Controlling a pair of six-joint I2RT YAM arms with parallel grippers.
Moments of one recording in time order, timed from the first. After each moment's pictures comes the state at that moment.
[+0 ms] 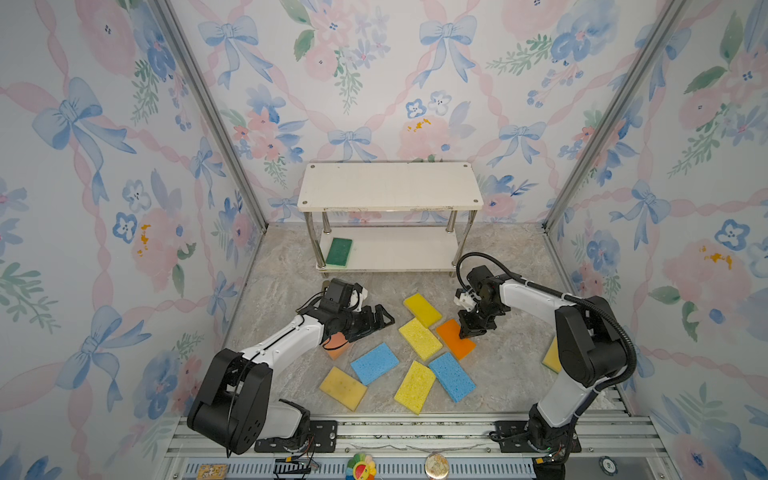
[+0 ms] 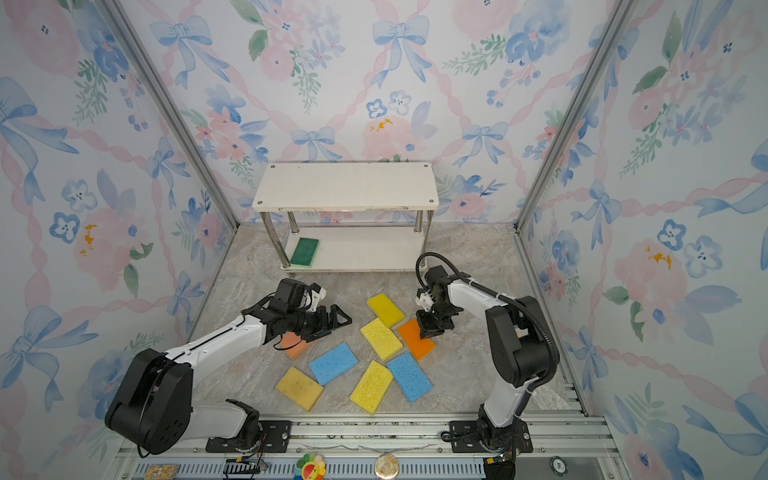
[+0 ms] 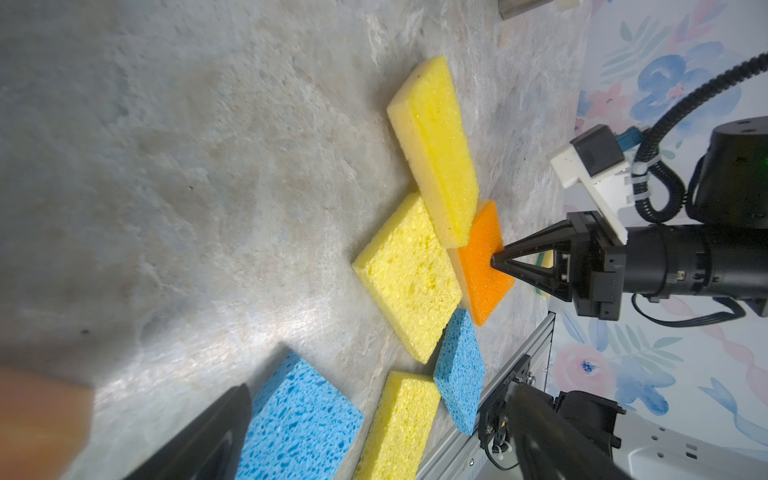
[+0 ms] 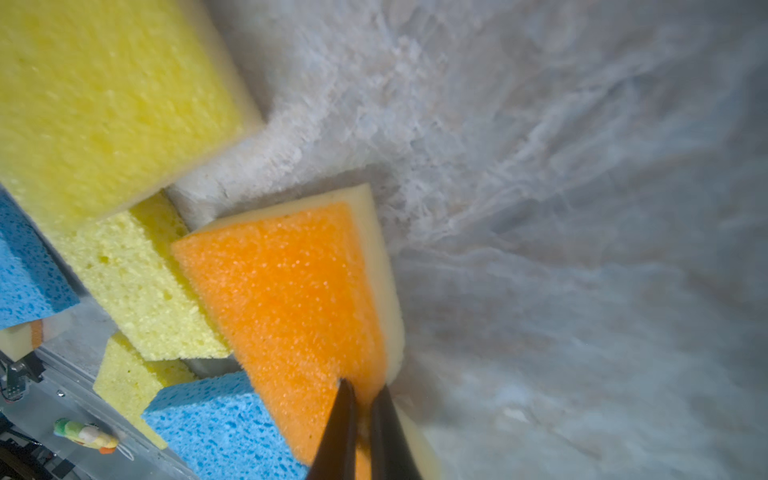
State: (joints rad) left arm -0.39 1.36 0.72 -0.31 0.55 -0.68; right arm 0.33 1.73 1.08 -0.89 -0.33 0.11
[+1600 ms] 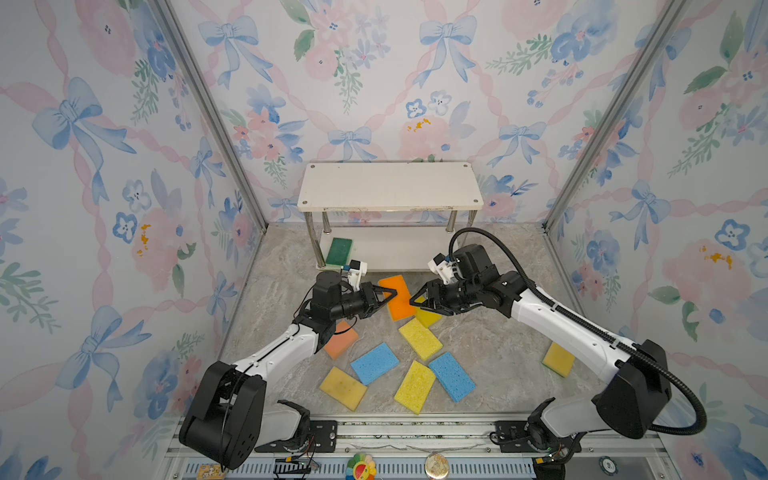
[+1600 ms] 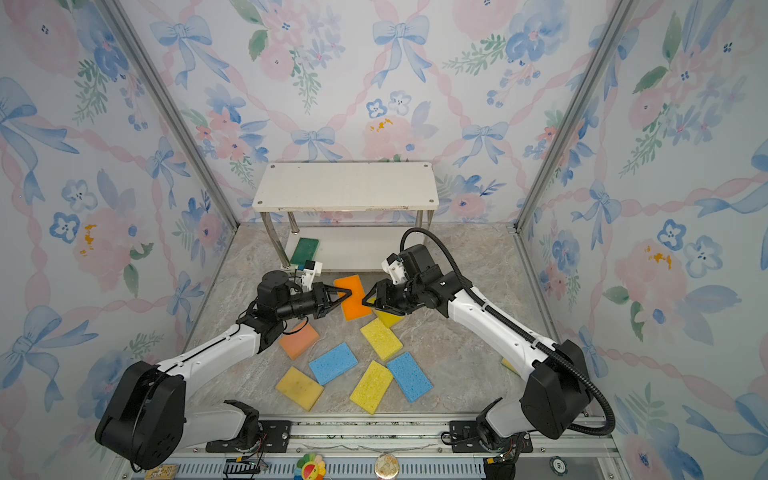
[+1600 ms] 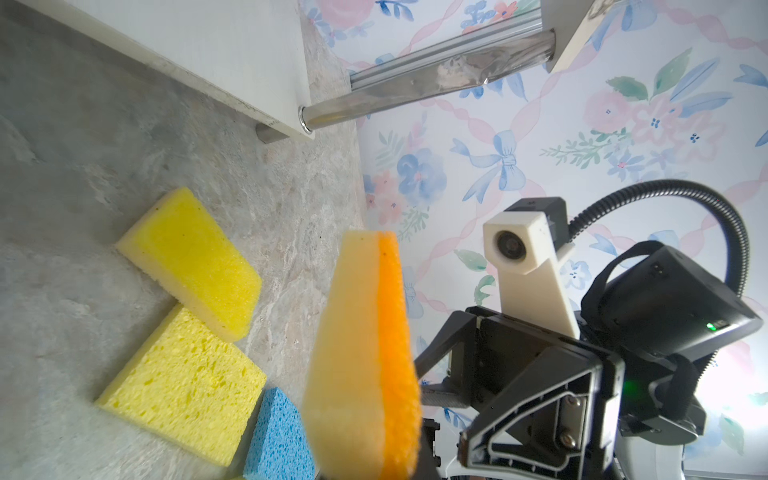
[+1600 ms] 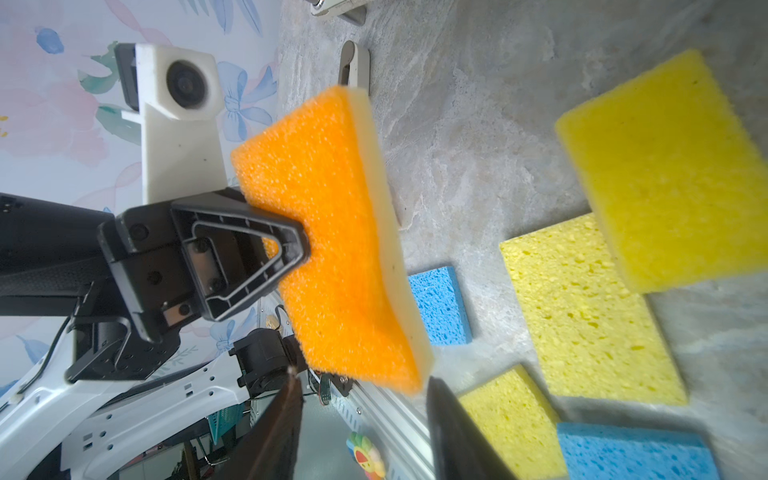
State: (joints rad) left arm -0.36 1.28 0.64 0.37 0.75 -1.10; right arm 0.64 1.44 1.22 -0.59 -0.56 0.75
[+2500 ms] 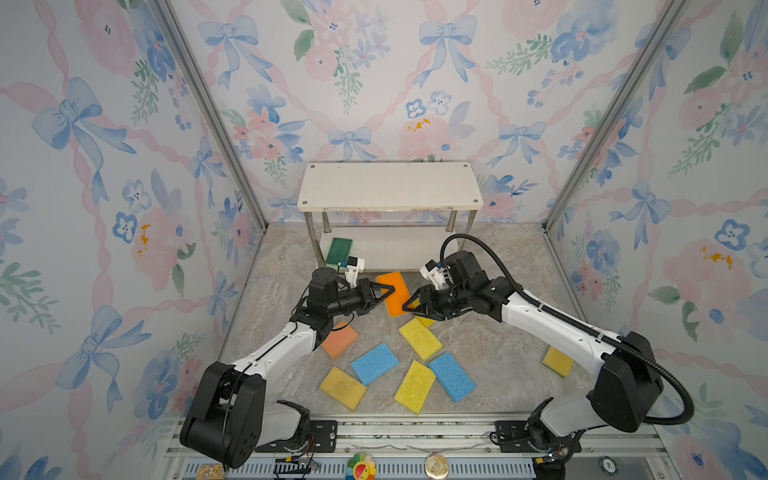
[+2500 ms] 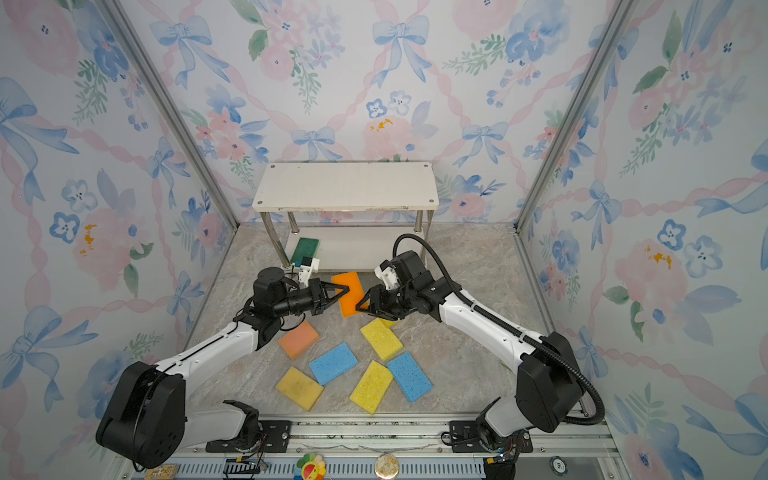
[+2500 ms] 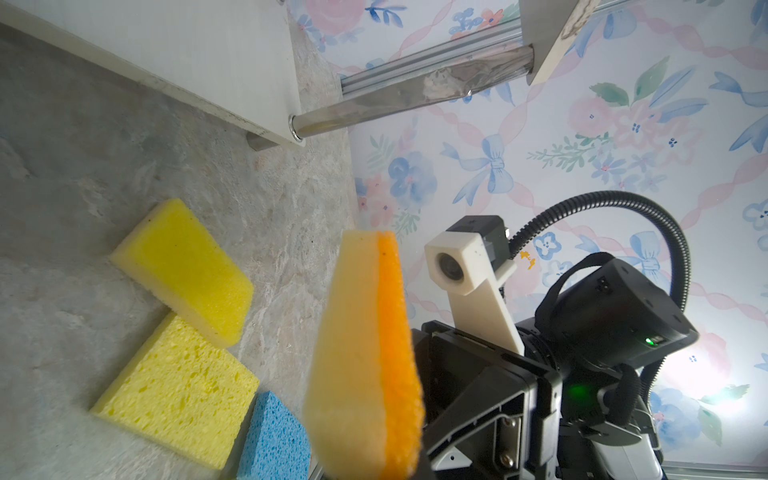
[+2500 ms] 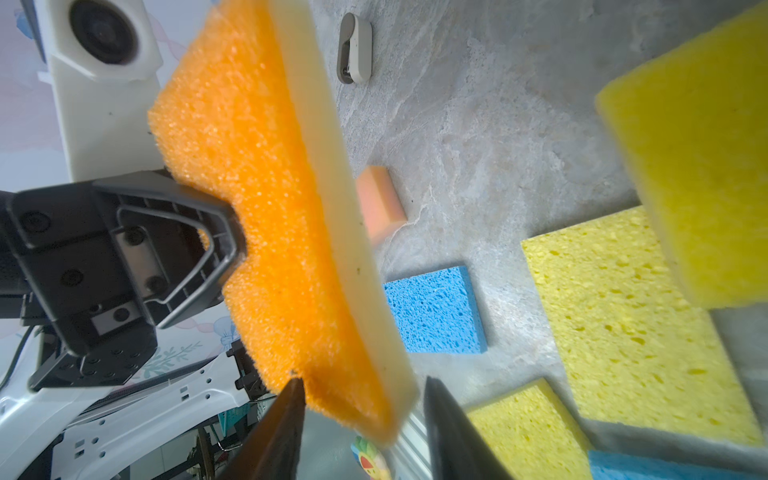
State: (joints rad) left arm -0.33 1.29 0.65 0.37 0.79 -1.10; right arm 0.68 1.50 1.18 -0.47 -0.58 0.79
